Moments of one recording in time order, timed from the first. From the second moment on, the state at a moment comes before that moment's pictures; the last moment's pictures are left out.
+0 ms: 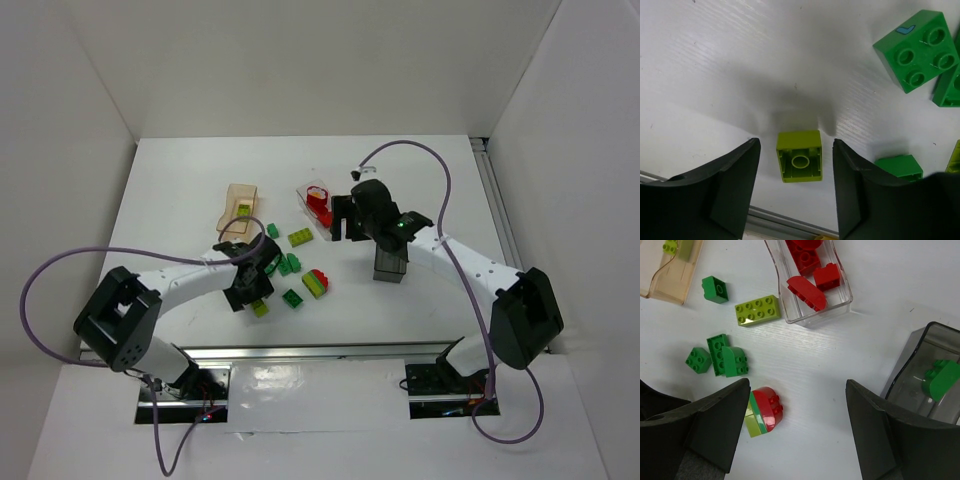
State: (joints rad) left arm -0.63 1.47 0.83 -0.76 -0.28 -1.17; right arm 0.64 1.44 1.09 -0.33 0.17 0.43
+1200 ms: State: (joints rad) left arm -0.19 1.86 1.58 -0.80 -0.29 -0.74; right arm 0.64 1.39 1.05 -0.36 0.20 0.44
